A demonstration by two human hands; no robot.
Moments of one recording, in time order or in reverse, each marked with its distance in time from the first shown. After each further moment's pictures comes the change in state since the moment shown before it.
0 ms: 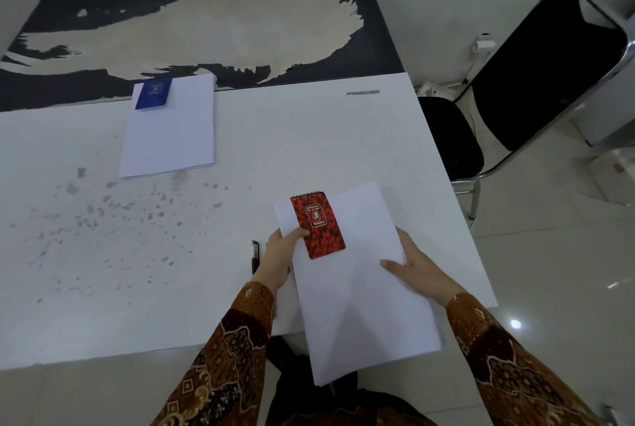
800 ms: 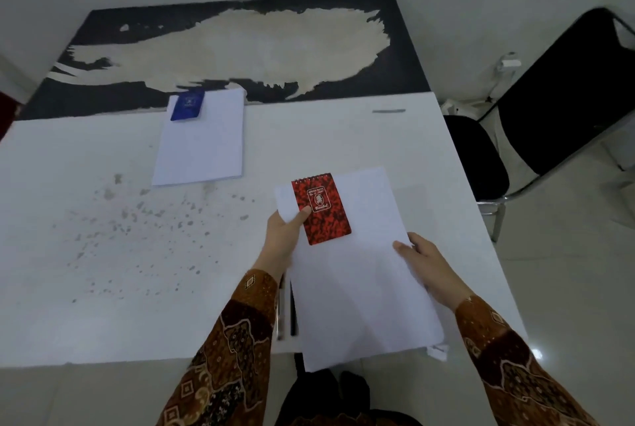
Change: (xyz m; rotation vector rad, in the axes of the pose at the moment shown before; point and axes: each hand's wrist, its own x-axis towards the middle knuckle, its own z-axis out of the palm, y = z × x) left_hand 0.001 0.065 -0.019 0.045 0.064 0.246; right_hand 0.026 -0.048 0.013 0.218 0.112 -0.013
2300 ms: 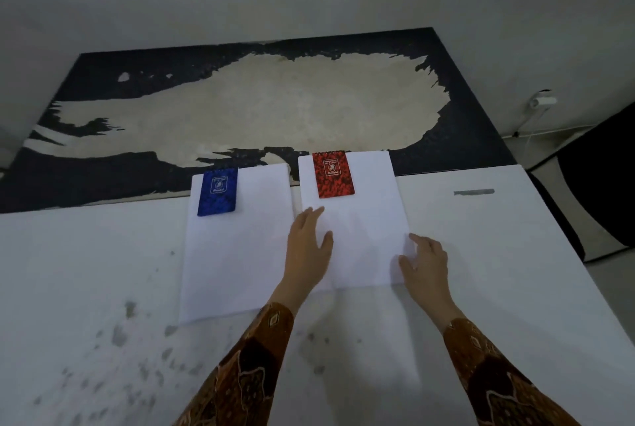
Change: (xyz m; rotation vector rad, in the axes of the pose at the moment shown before) left_hand 0.244 0.098 -0.079 0.808 -0.036 0.441; right_hand 0.257 -0.093 0.139 -0.604 0.475 -0.083
